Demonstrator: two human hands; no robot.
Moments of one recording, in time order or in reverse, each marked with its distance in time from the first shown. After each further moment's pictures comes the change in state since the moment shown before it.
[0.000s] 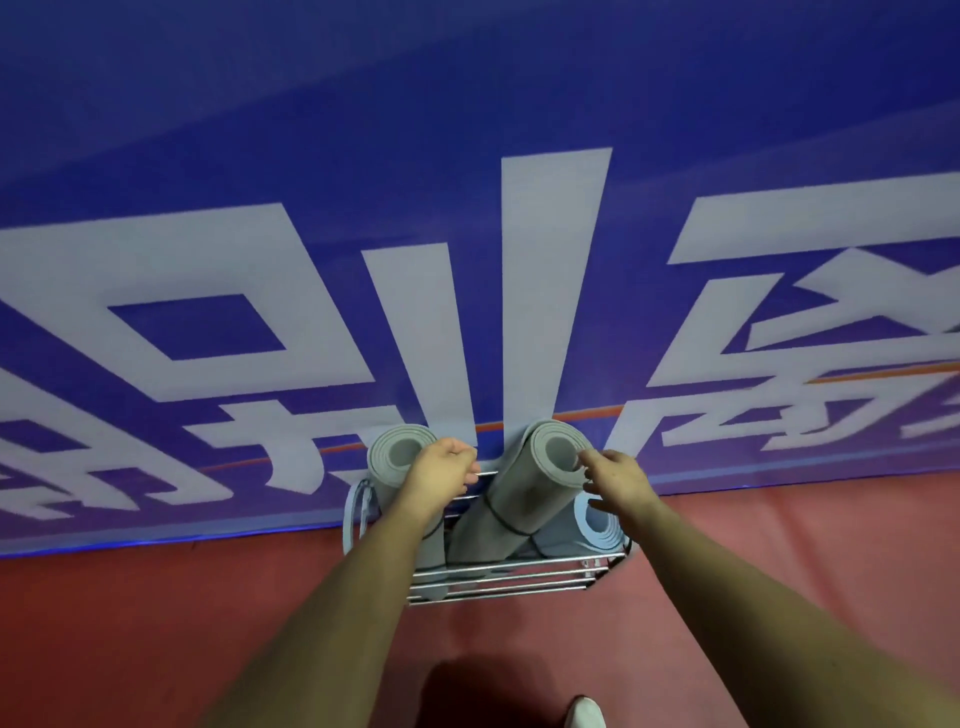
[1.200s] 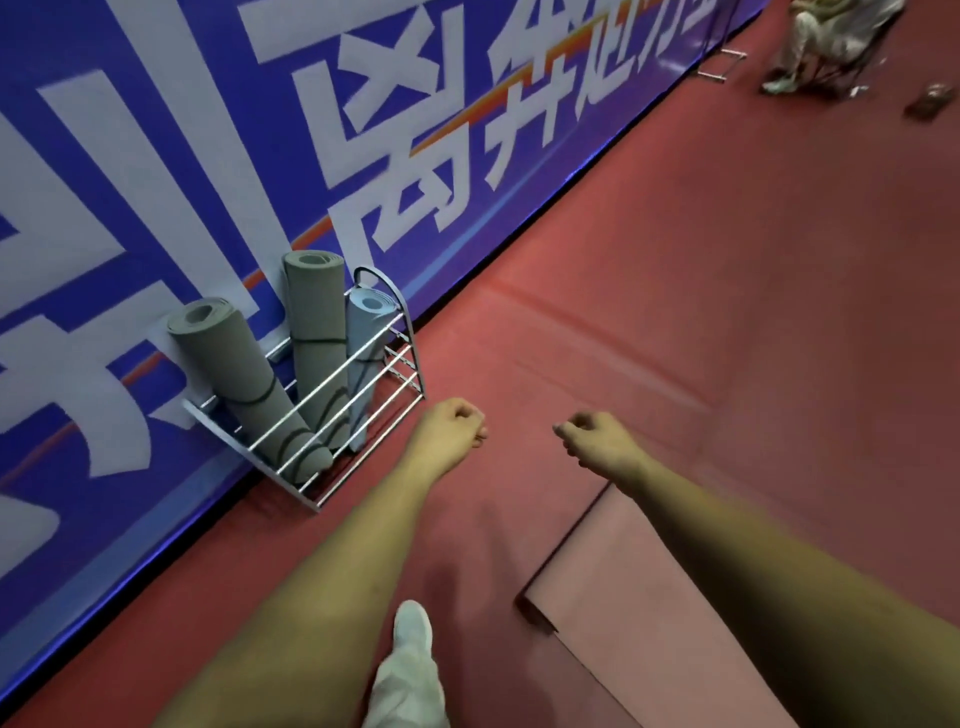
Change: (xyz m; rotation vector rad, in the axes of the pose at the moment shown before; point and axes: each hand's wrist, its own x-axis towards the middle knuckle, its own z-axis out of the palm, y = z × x) left_hand -0.453 -0.301 -0.022 0.537 -0.715 0.443; right_hand -0.581 0.396 0.097 0.036 0.560 0.109
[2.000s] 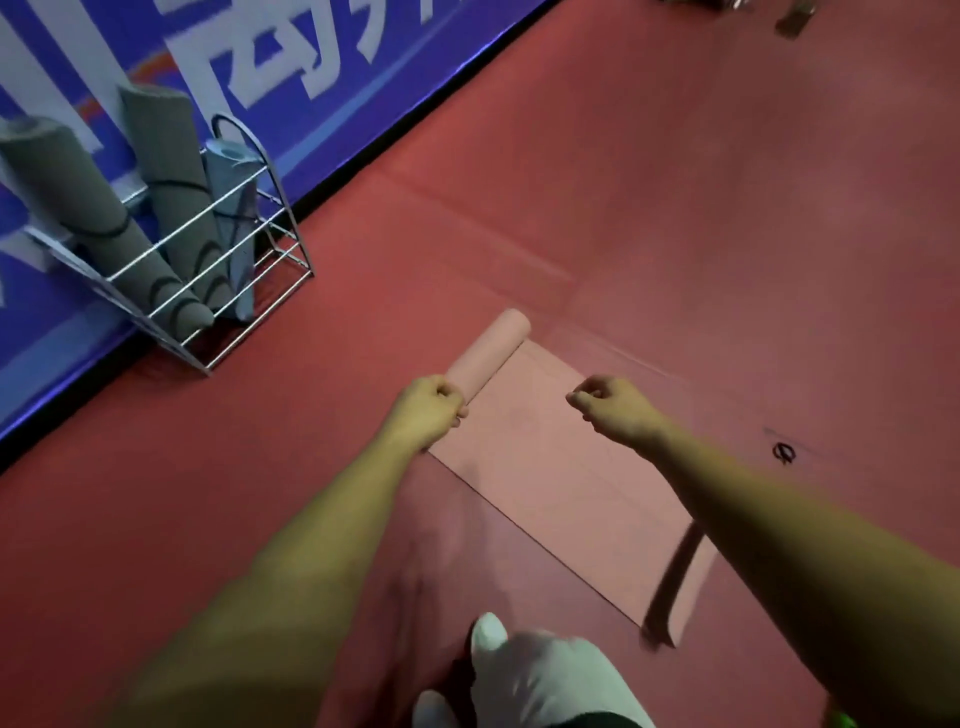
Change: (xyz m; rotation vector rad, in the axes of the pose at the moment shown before) left_hand -0.341 -0.089 0.302 0.052 -0.146 -0.023; right_hand -0.352 0.334 -0.139 -0.134 0.069 0.078
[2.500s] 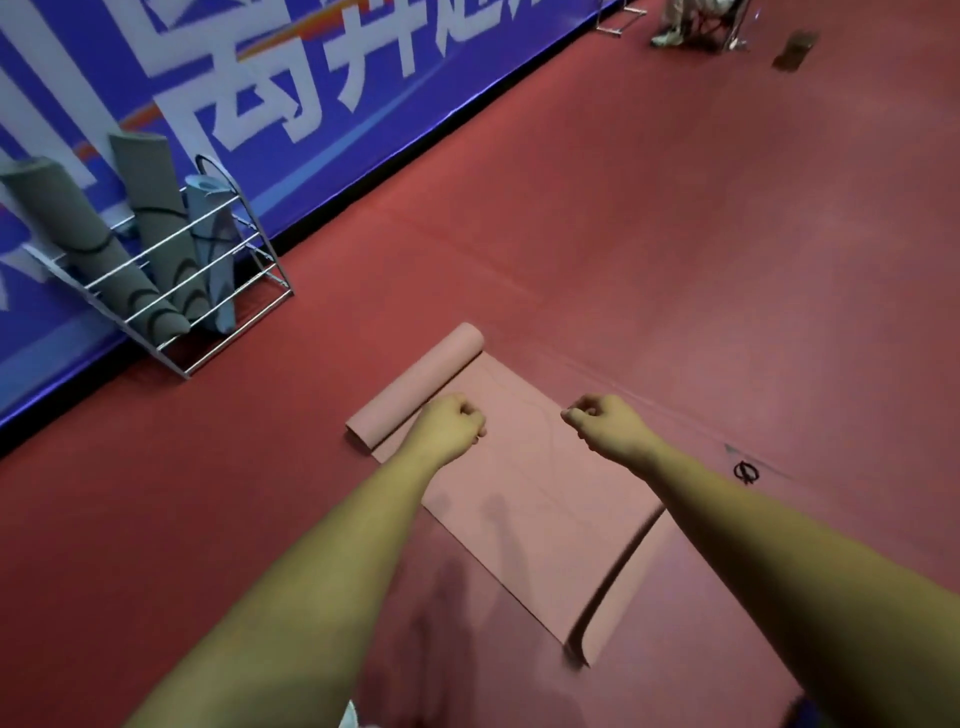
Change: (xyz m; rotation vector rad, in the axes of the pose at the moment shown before) left_hand -0.074 0.102 0.310 0.155 0.068 0.047; right_hand -0.039 0.249 -0.182 0.044 -0.029 -0.085
